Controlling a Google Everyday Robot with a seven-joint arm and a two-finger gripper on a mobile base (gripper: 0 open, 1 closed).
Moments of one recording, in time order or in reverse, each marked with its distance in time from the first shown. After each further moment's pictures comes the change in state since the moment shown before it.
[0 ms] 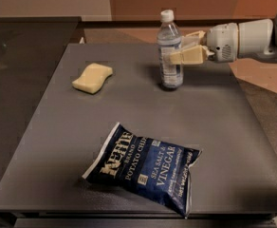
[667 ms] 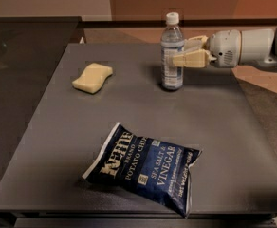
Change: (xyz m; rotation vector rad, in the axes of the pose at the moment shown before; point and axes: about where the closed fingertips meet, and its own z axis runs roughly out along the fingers) arm 0.010 -0.003 -0.005 0.002 -0.070 0.017
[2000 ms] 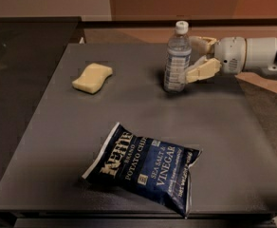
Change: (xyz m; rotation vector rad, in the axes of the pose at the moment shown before) arm 0.012 0.005 -0.010 -0.006 -0.032 -0.021
